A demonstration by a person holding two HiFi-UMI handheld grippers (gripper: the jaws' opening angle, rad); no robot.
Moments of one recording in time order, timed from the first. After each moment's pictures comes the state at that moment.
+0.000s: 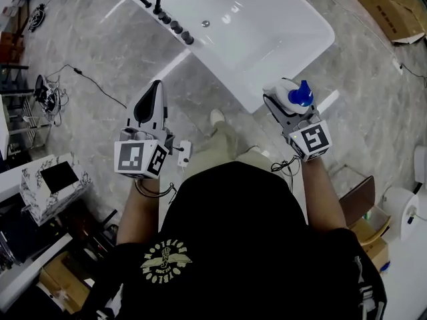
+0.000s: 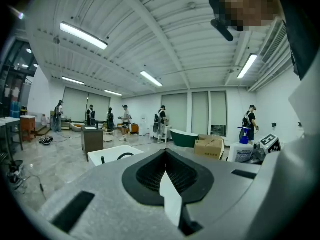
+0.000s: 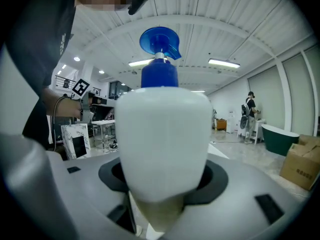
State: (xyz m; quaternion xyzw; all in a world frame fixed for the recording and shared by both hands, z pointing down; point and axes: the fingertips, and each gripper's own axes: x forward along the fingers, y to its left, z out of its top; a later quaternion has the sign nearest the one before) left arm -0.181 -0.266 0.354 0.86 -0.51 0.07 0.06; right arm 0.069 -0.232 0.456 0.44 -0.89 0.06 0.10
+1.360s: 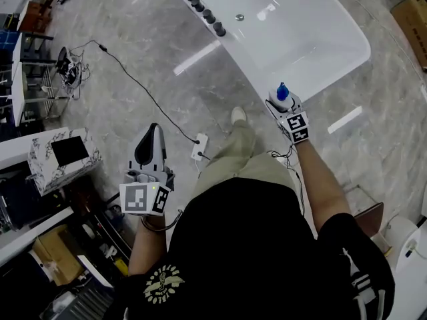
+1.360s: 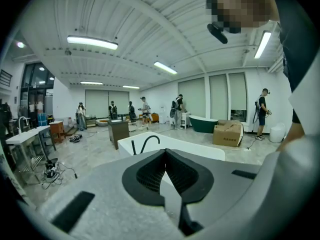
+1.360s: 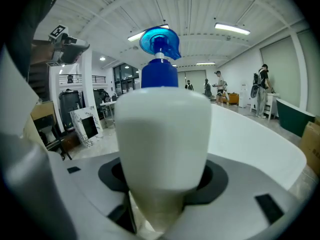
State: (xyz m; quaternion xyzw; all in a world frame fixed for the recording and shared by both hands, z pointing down) left arm -0.261 -0.175 0.396 0.78 -0.60 0.16 0.09; right arm 0.012 -0.264 0.735 0.36 -0.90 0.14 0.20
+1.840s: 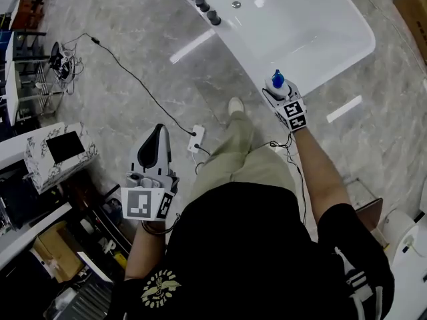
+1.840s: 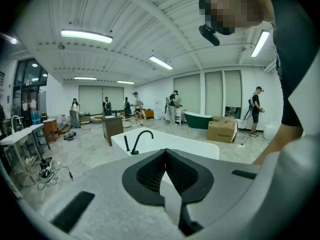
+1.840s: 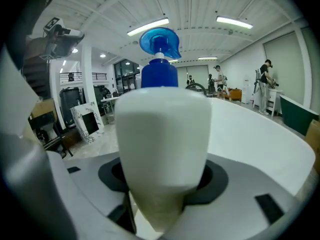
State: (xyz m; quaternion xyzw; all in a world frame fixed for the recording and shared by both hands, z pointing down) left arm -0.230 -0.179 0.422 0.79 -0.58 0.17 0.10; right arm 0.007 -0.287 0.780 0.35 -0.90 0.15 0.22
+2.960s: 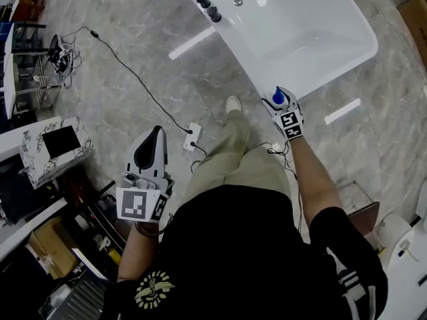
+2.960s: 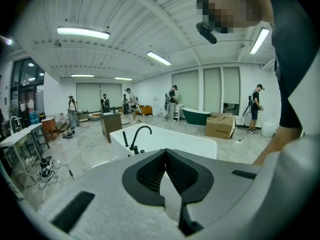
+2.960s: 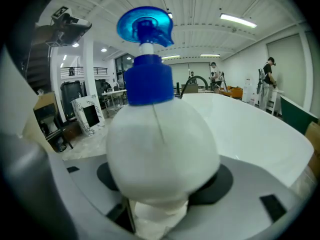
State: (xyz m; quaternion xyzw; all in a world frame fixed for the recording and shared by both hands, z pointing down) left arm -0.233 -0.168 0.441 0.79 -0.57 0.19 0.11; right arm 0.011 -0.247 0.827 0.34 -0.89 0.15 0.25
